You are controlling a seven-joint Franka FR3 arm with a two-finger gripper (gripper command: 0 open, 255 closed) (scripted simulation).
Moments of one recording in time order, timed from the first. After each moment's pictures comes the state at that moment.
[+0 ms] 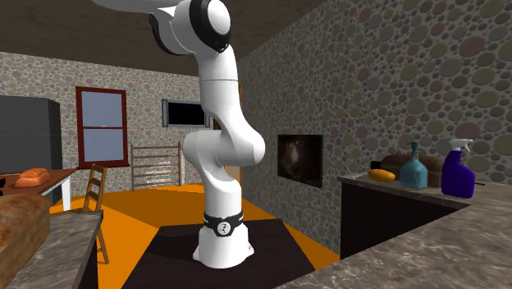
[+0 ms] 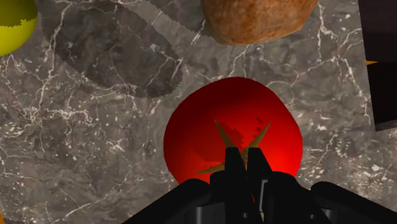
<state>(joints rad) -0.39 0.15 -0.41 -1.77 -0.04 1.87 -0.87</state>
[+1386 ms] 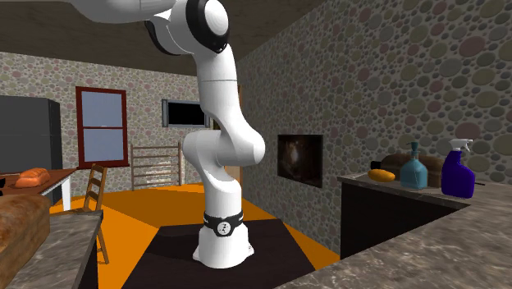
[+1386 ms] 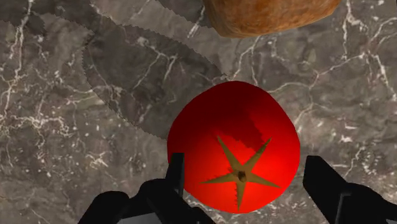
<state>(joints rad) -0.40 0.20 -0.40 -1.87 -0.02 2.02 -0.87</state>
